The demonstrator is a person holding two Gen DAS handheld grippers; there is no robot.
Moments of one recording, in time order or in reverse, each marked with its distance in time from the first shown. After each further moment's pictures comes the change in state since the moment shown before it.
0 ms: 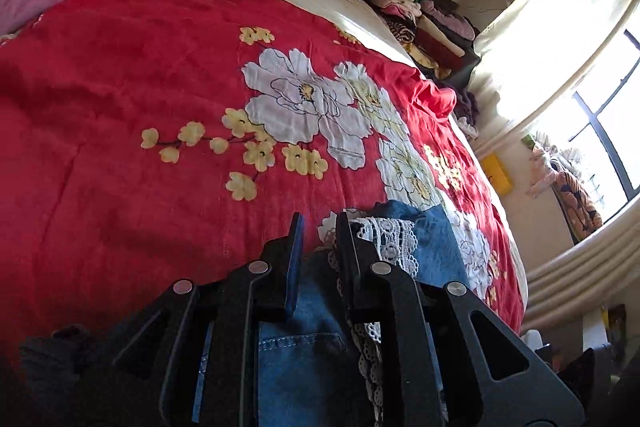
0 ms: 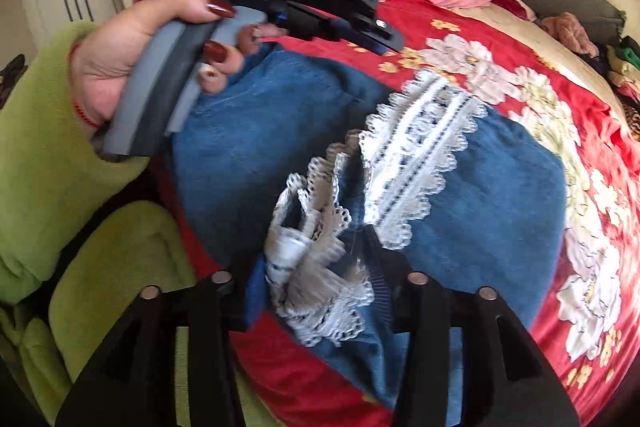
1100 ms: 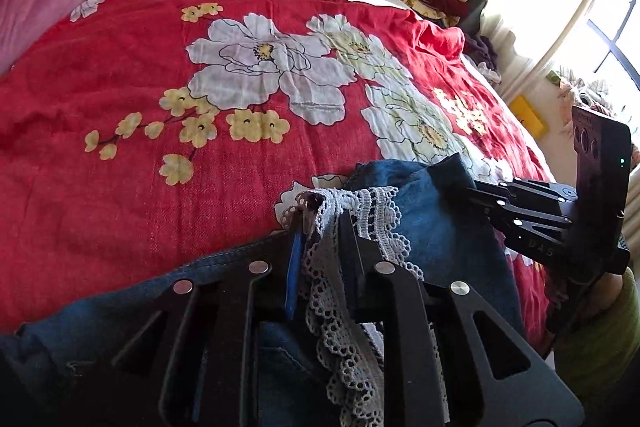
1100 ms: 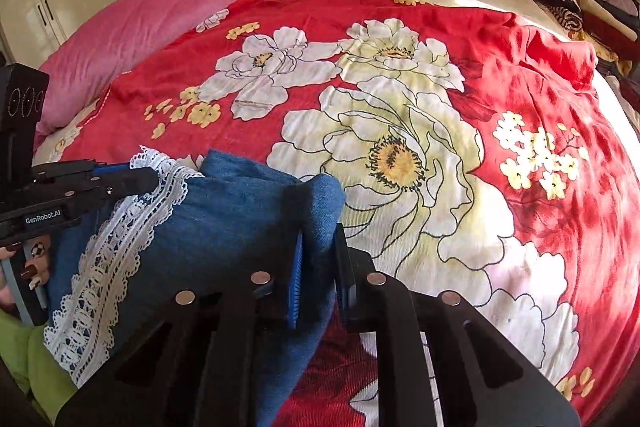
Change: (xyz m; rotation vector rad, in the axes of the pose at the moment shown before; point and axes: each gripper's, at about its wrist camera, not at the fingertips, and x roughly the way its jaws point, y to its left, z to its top) left arm 0.050 -0.040 -0.021 0.189 0.084 0.147; right arm 0.019 -0.212 0.002 0.394 -0.013 -0.165
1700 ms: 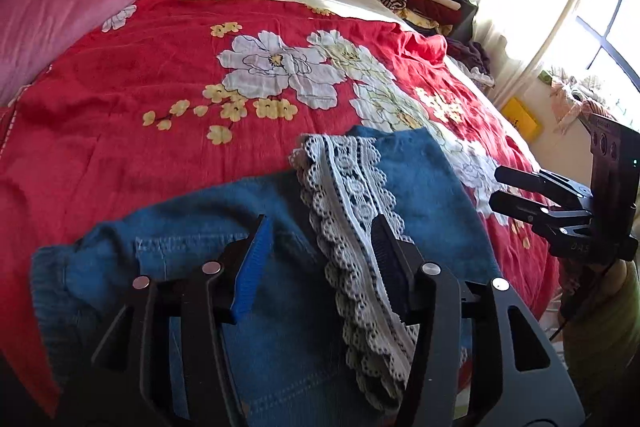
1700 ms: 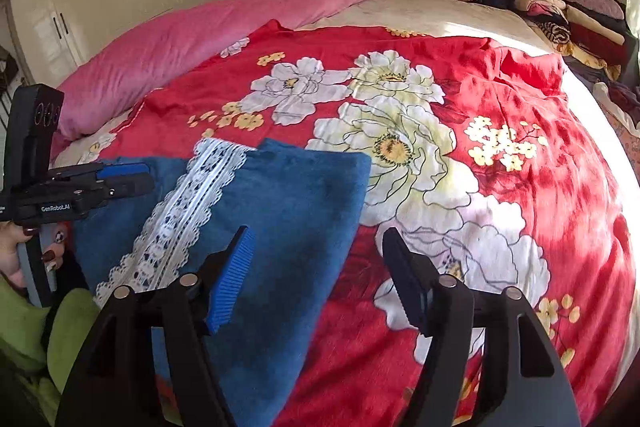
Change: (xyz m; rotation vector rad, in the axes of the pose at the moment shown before) left arm -0.078 -0.007 -0.047 0.036 -0.056 0.018; right arm -0.089 0.028 -0.049 -0.033 -0.106 0.030
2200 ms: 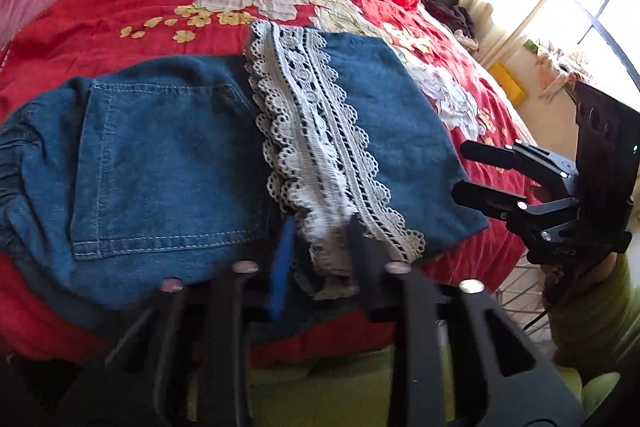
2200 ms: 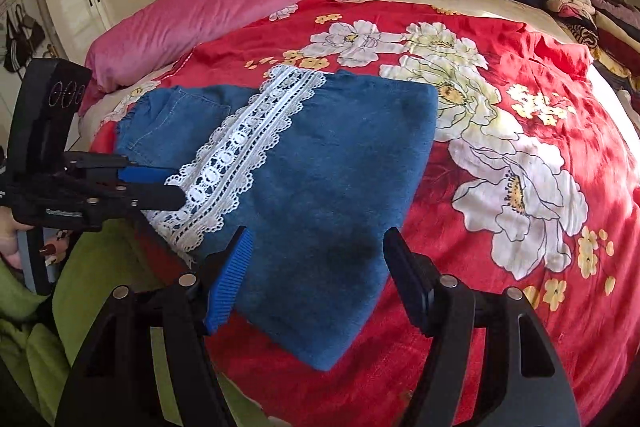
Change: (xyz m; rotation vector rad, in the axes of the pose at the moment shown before) left arm 0.004 -0.039 -0.064 0.005 0.139 -0.050; right arm -0.005 0.046 -0.050 -0.075 0.053 0.073
